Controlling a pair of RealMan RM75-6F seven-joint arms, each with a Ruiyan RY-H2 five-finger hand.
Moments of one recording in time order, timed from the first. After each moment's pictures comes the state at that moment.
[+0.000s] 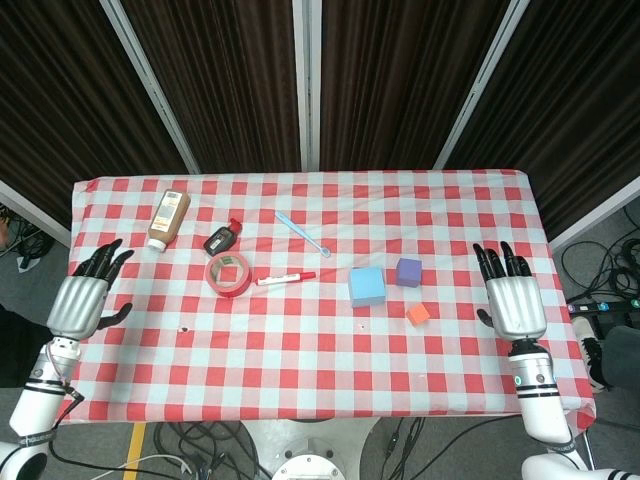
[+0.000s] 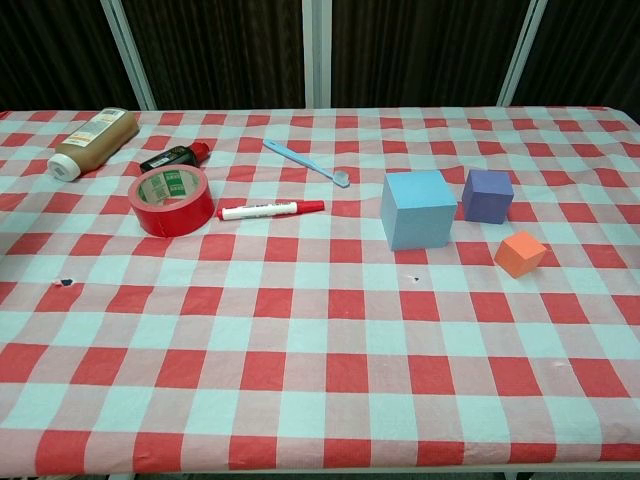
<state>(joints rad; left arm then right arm) -0.33 -1.27 -0.10 -1.43 1.44 1.31 0.01 0.40 -1.29 0.14 -1.73 -1.20 1.37 -0.66</state>
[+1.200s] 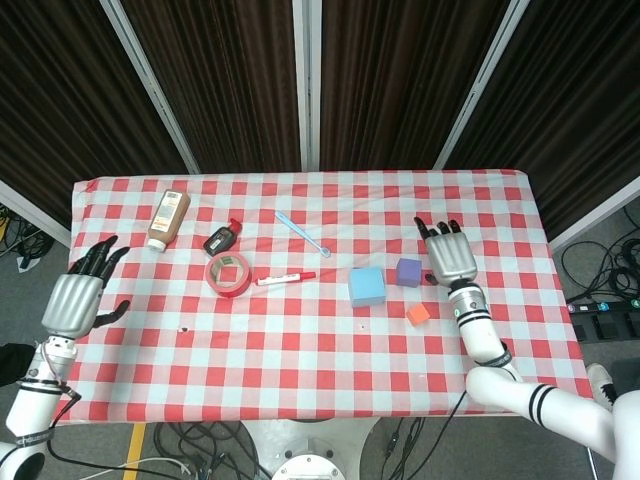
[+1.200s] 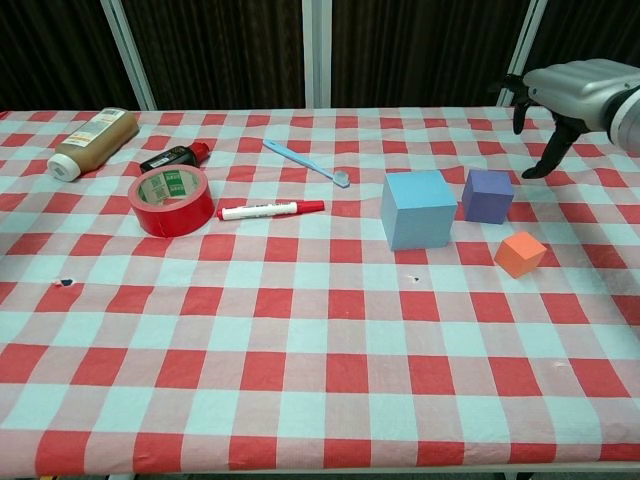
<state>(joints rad) -0.32 -1.26 -0.10 -1.43 1.44 1.32 -0.02 0.74 -1.54 0.26 -1.31 -0.87 0.94 -0.63</state>
